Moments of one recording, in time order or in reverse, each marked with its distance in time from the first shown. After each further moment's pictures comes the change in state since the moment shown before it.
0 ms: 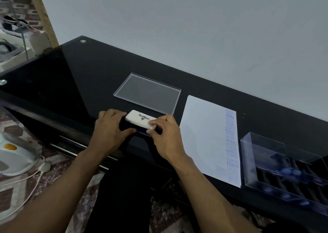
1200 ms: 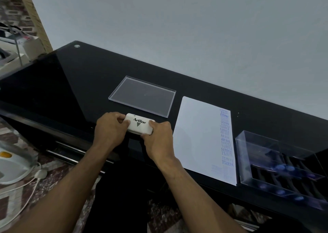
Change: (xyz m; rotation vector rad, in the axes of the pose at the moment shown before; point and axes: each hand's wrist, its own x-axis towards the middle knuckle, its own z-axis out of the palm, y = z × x) left_hand 0.012 0.038 -0.009 -0.233 0.032 -0.262; right_hand -0.005 -0.022 0.008 -0.095 0.030 0.237
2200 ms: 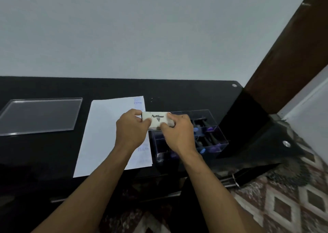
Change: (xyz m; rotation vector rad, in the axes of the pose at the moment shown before) left_hand -0.132 0.244 0.154 -0.299 -0.333 0.285; right_hand -0.053 0.167 -0.245 0.009 0.398 0.284
